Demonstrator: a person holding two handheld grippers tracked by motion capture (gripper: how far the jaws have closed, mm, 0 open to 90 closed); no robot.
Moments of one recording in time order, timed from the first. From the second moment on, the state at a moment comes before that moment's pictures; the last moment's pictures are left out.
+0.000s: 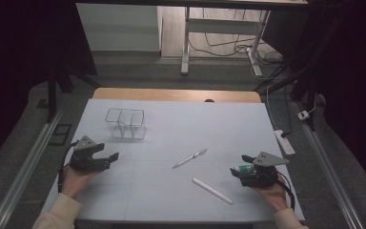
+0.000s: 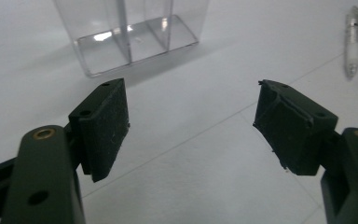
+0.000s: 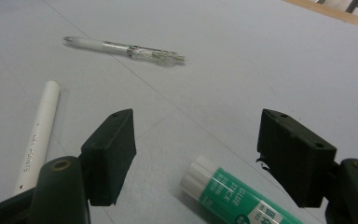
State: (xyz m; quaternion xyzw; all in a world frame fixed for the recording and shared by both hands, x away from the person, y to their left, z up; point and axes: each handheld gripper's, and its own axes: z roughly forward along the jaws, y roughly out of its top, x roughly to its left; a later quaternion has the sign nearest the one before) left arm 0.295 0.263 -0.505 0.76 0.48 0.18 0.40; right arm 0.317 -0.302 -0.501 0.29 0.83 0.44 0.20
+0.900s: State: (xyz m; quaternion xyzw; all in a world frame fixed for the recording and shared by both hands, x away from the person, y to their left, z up) left arm 0.332 0.282 -0.519 0.76 0.51 0.18 0.37; right arm 0.315 -0.298 -0.501 0.29 0.82 0.44 0.20
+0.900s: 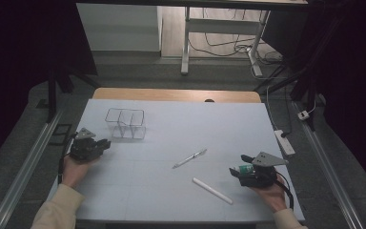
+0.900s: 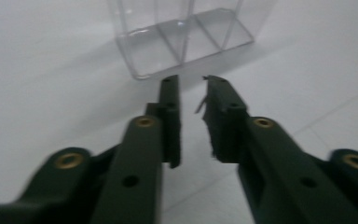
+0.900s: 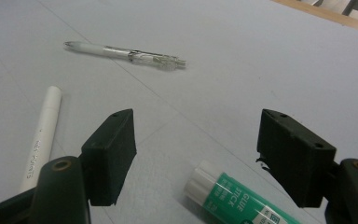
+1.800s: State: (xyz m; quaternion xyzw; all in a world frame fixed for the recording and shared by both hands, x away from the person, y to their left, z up) left arm 0.386 0.300 -0.531 0.73 0.55 0.20 0.35; right arm 0.318 -0.297 -0.503 0.29 0.83 0.44 0.20
